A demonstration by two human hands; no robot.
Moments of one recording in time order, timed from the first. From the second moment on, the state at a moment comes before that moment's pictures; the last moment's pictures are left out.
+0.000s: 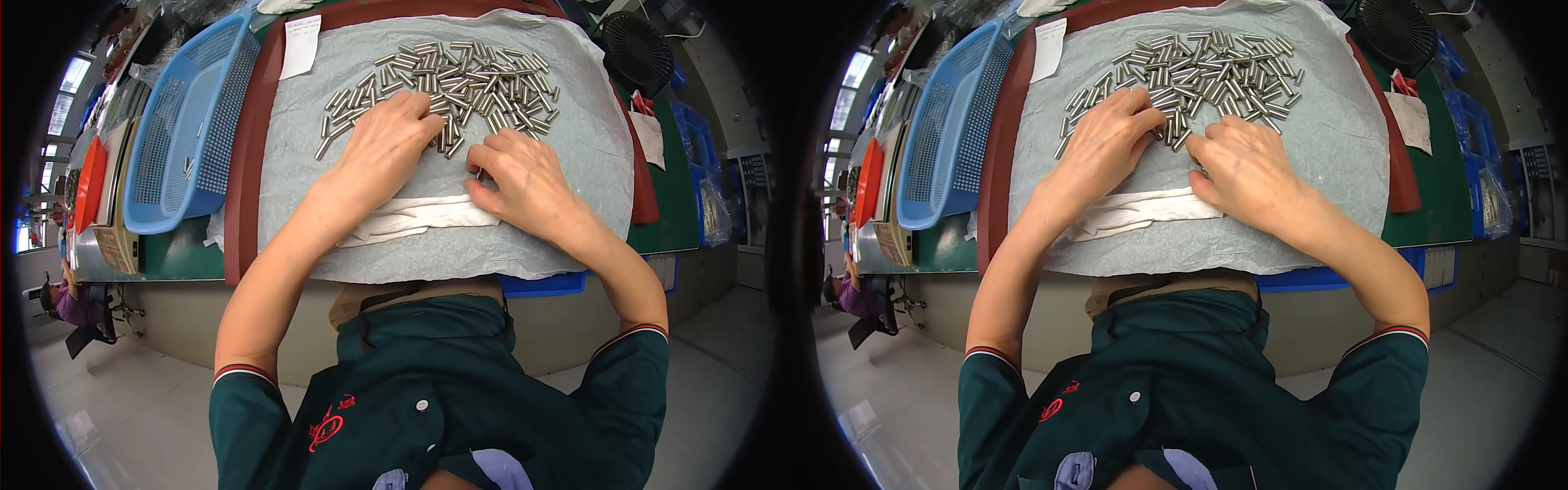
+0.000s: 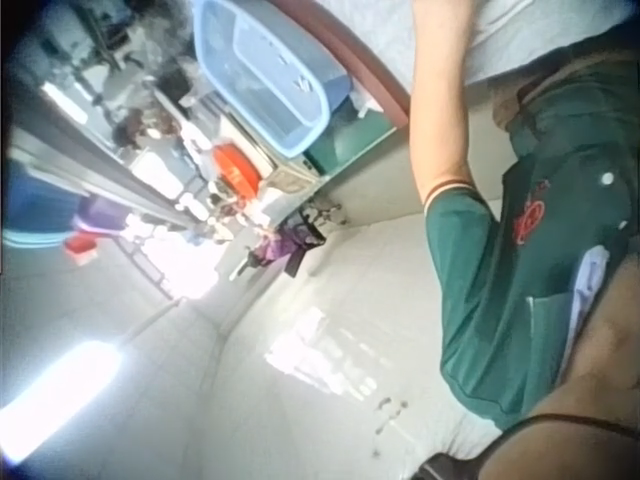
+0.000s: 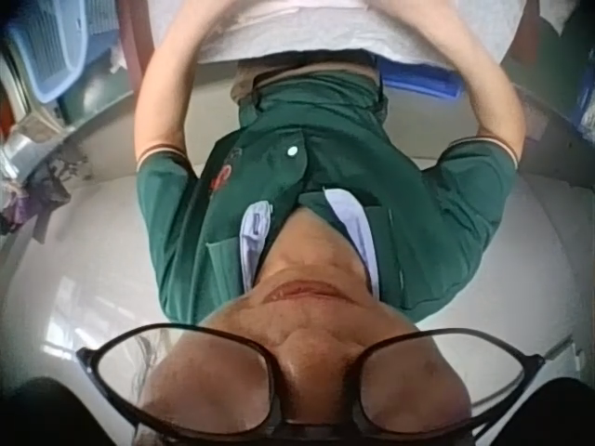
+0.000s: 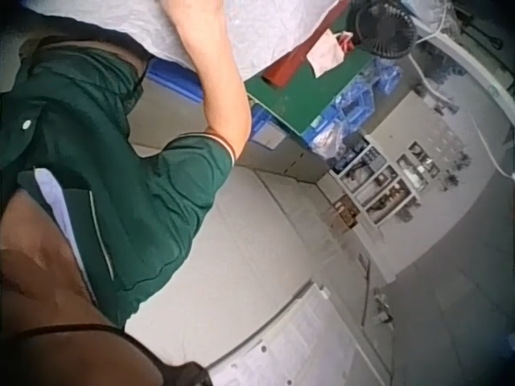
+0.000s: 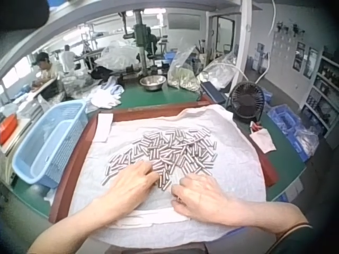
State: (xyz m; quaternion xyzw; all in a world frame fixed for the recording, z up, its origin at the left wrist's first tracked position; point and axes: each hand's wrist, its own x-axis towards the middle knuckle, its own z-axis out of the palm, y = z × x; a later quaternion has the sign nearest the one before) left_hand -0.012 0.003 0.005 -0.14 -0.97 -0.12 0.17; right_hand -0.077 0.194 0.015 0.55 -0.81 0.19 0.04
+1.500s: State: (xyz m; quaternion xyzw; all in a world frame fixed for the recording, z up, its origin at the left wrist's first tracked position) left_hand -0.013 0.009 -0.002 -0.27 -0.95 0.03 0.18; right_hand -0.090 0.183 0.011 0.65 -0.74 0.06 0.16
